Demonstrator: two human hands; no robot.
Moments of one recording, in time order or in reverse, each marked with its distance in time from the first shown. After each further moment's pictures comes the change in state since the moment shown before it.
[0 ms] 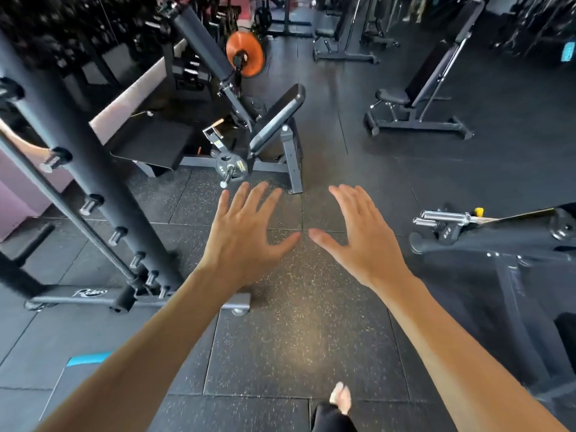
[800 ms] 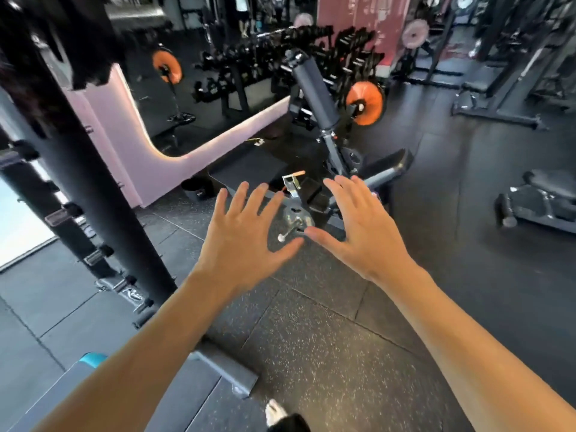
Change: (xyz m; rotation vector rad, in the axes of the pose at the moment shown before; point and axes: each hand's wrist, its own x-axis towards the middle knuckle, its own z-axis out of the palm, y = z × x) left_hand 0.313 -0.061 0.035 0.354 0.121 -0.433; right_hand 0.423 0.110 0.038 0.090 -0.075 -0.581
